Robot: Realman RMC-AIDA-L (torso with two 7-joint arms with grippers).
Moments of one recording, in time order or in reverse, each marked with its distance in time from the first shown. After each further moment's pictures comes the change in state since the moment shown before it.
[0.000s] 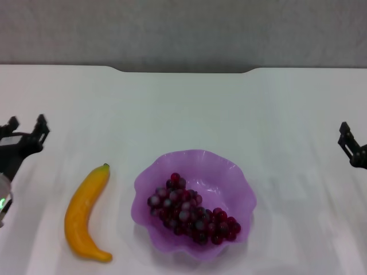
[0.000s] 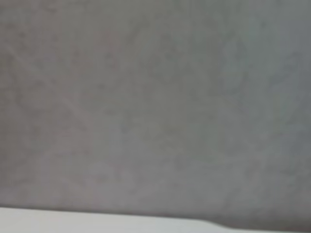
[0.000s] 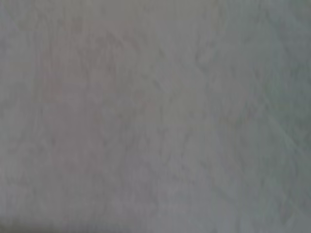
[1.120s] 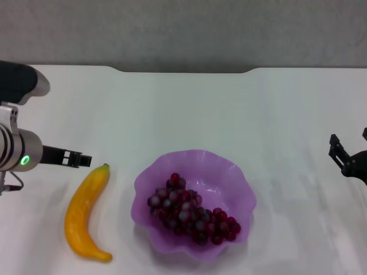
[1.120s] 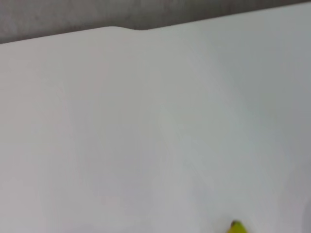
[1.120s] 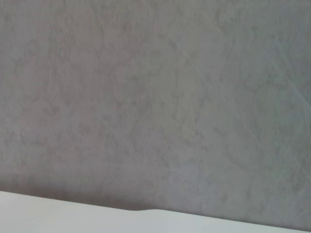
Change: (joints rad) left arm -0.019 0.010 -0.383 -0.968 0.105 -1.805 0.382; right arm 0.012 -0.007 -0.038 -0.003 -0.004 0.078 -0.005
